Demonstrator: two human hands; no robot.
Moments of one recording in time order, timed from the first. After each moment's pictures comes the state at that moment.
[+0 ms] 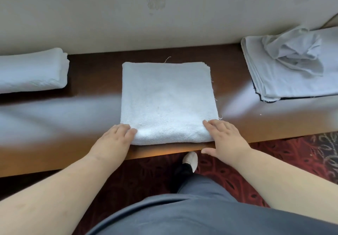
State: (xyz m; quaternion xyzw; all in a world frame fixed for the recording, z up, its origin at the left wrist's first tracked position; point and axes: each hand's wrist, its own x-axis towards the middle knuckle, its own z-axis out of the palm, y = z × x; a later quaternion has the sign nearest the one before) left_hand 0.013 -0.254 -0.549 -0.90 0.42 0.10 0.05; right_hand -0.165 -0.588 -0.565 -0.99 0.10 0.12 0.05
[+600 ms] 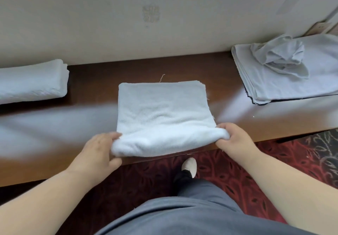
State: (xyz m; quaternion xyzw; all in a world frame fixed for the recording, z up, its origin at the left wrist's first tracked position) left_hand 0.012 -0.220 -0.519 -0.92 0.32 0.14 -0.17; right_hand -0.177 -0.588 -0.519 -0.86 0.29 -0.02 0.42
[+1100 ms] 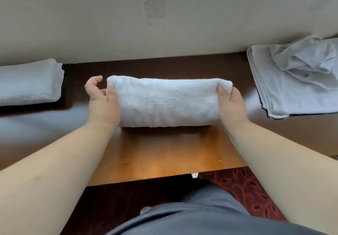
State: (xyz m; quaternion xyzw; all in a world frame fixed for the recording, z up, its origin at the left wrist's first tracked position) left_hand 0.119 -0.346 -0.504 -0.86 -0.02 0.03 -0.50; right_hand -0.027 -0.635 -0.524 -0.71 0.44 -0.17 0.53
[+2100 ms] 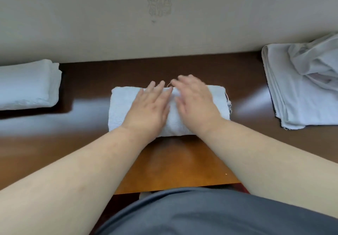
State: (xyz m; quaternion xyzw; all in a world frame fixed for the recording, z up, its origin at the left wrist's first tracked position) left_hand 0.112 -0.423 -0.515 -0.91 0.39 0.06 -0.13; right_hand 0.050 -0.581 -0.514 -0.97 0.08 -0.10 0.22
